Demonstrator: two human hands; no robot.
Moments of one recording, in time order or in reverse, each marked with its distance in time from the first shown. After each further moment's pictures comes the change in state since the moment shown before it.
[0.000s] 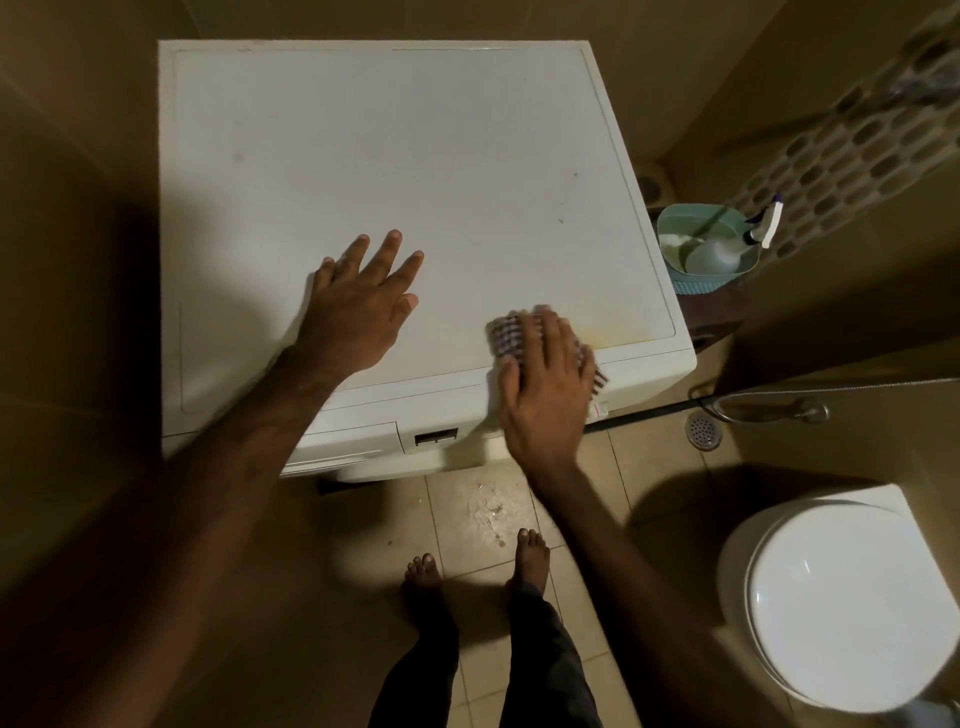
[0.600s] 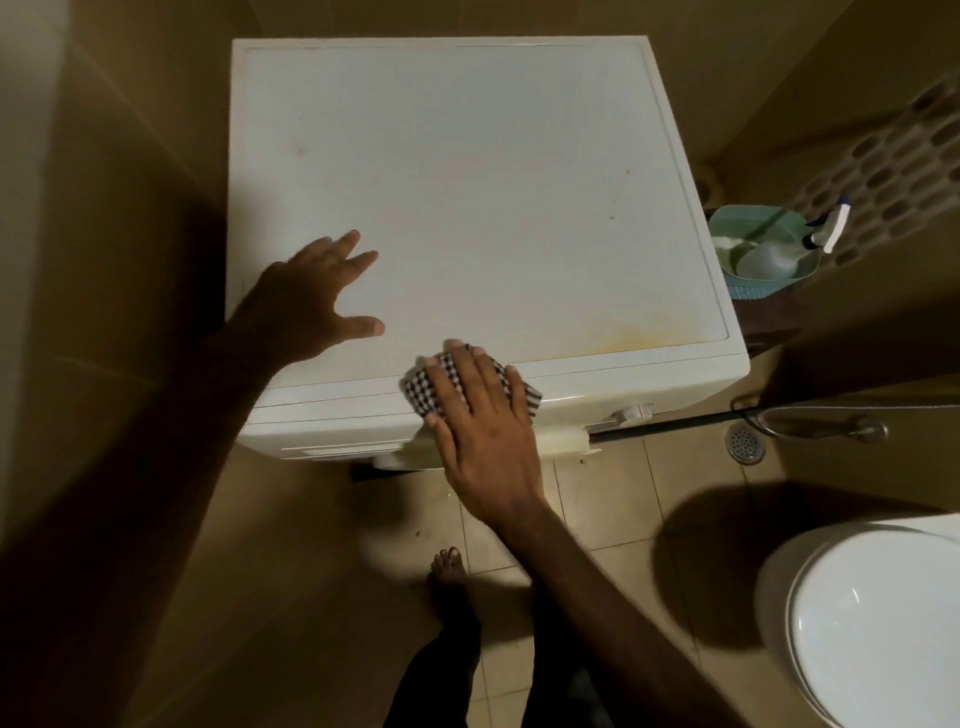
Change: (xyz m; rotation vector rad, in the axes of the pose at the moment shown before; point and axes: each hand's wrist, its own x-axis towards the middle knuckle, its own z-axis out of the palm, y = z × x) left_hand -0.052 -0.077 -0.042 -0.180 -0.121 -0.088; right_hand -0.059 -0.065 0.025 -0.044 -0.234 -0.439
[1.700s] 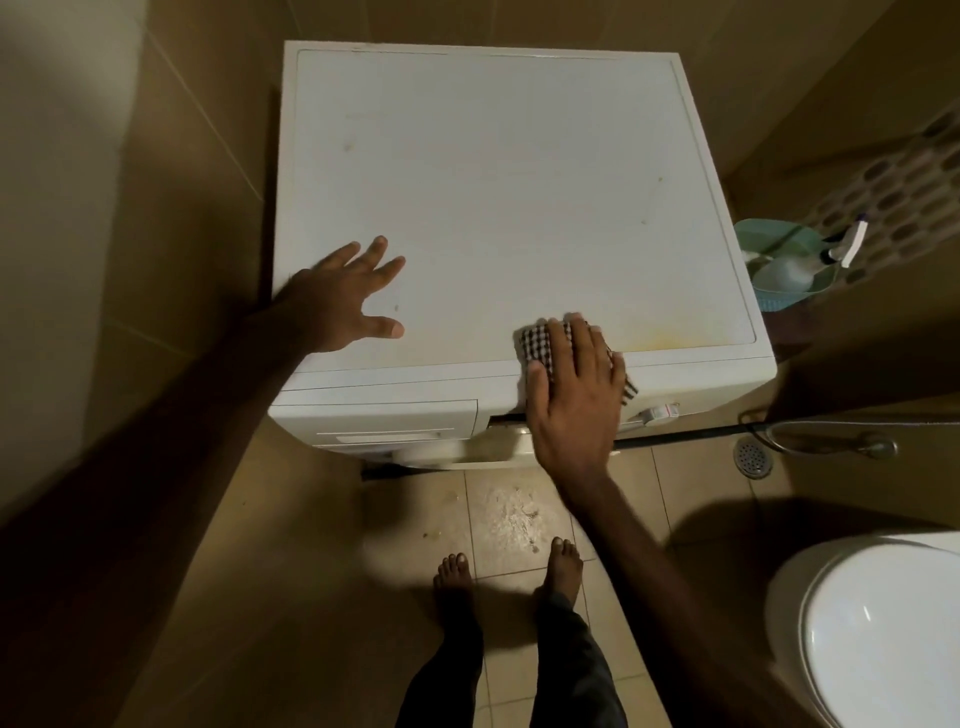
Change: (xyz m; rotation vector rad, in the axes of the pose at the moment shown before) left_hand -0.011 -0.020 -0.001 0.010 -0.229 -0.030; right_hand 0.010 0.040 -0.006 0.053 0.251 0.390
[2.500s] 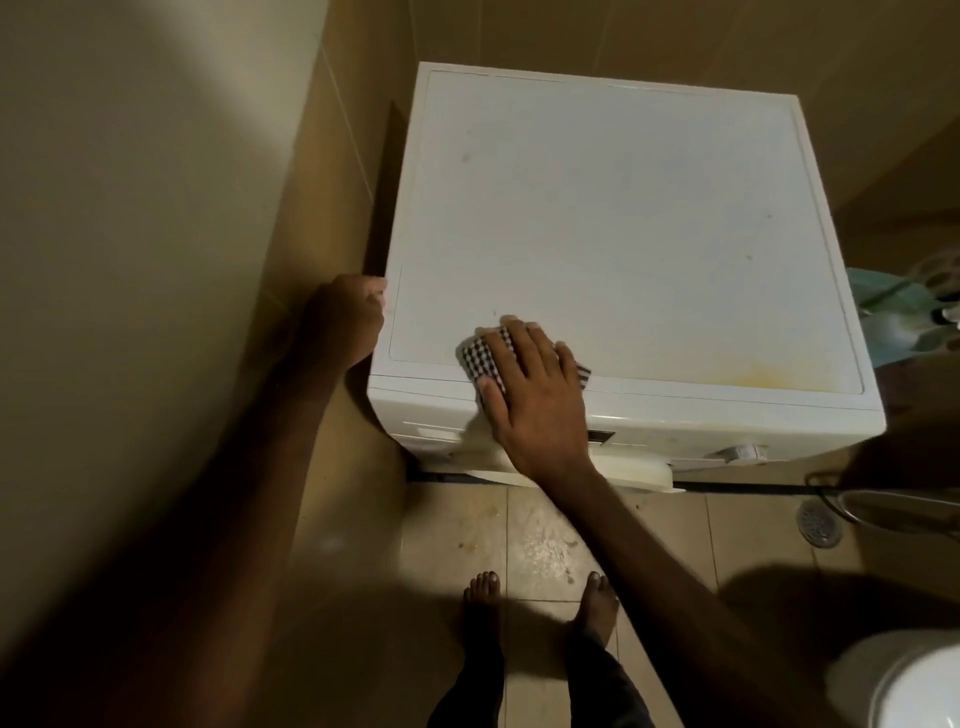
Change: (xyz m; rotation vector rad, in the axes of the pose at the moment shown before) left_hand -0.067 -0.047 0.030 -0.620 0.501 -0.457; right_hand -0.007 -0.103 0.041 -0.013 -0.185 -0.506
